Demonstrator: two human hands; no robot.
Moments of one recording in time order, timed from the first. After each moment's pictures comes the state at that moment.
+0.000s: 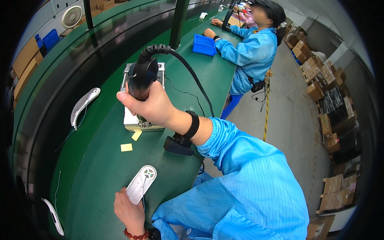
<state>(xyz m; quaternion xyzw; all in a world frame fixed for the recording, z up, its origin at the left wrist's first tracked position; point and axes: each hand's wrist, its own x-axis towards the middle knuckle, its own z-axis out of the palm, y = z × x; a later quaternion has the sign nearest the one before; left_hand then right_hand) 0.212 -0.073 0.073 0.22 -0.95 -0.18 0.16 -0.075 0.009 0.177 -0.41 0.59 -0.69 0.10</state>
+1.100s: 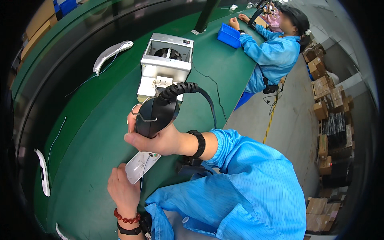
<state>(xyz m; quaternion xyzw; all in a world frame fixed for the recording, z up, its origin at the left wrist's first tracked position) 0.229 -0.092 0.062 0.21 -0.94 -0.21 0.15 0.035 -0.004 0.118 -0.35 0.44 -0.77 0.32</state>
